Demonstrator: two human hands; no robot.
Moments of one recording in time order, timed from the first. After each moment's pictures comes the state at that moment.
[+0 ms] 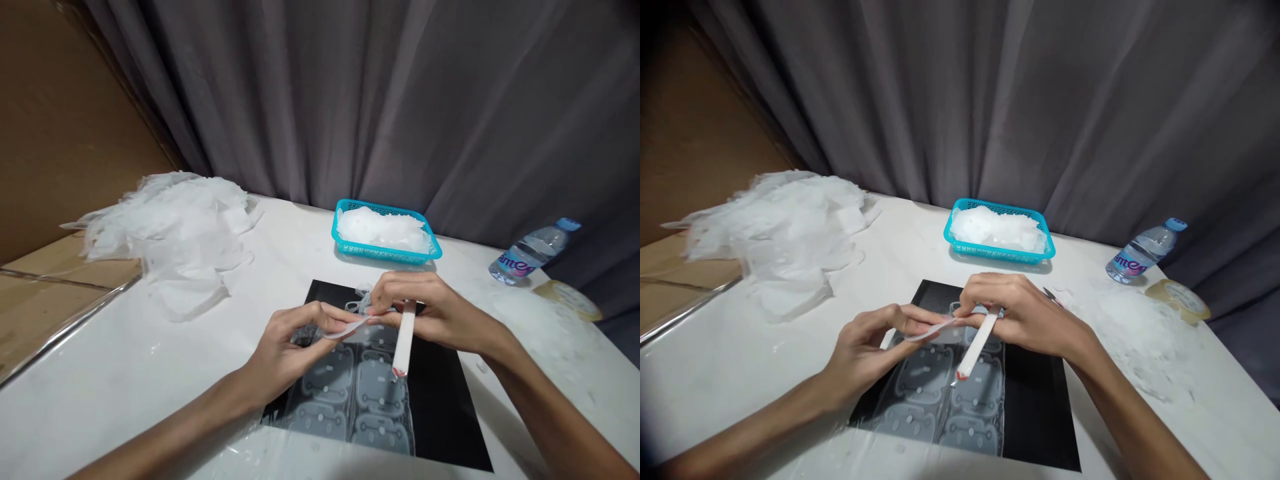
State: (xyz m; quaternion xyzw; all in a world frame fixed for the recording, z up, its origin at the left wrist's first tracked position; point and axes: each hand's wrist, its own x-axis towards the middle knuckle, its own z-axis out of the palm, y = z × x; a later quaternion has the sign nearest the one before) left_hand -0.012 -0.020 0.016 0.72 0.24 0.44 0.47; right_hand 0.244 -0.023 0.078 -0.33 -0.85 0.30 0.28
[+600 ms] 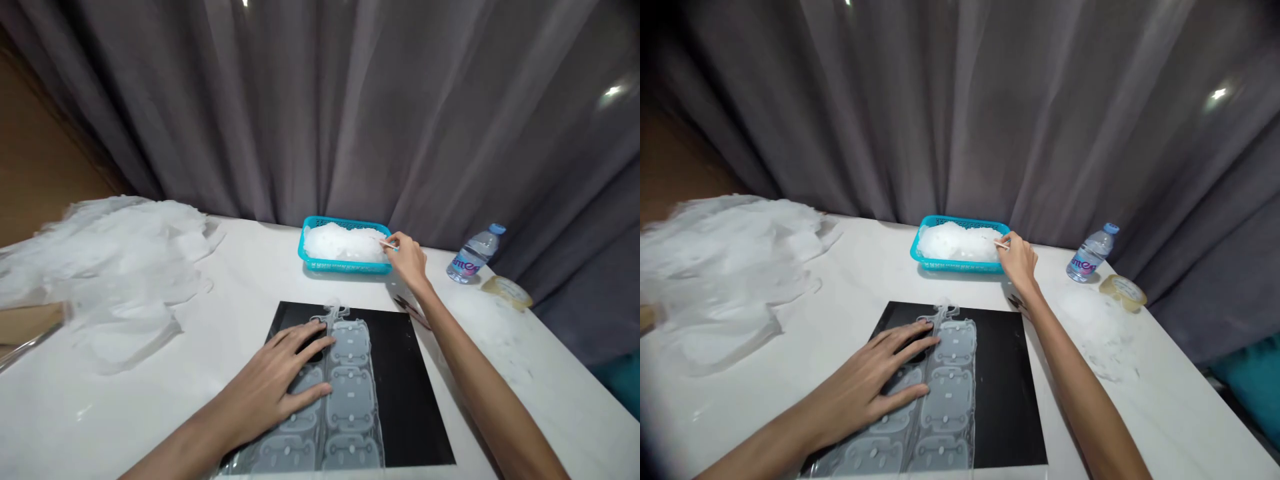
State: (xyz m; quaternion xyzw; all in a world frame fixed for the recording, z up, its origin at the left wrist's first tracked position) left_hand -0.018 0.001 -0.019 0.94 0.27 0.14 0.17; right_hand 0.310 0.075 0.039 -0.75 -0.53 0.02 0.41
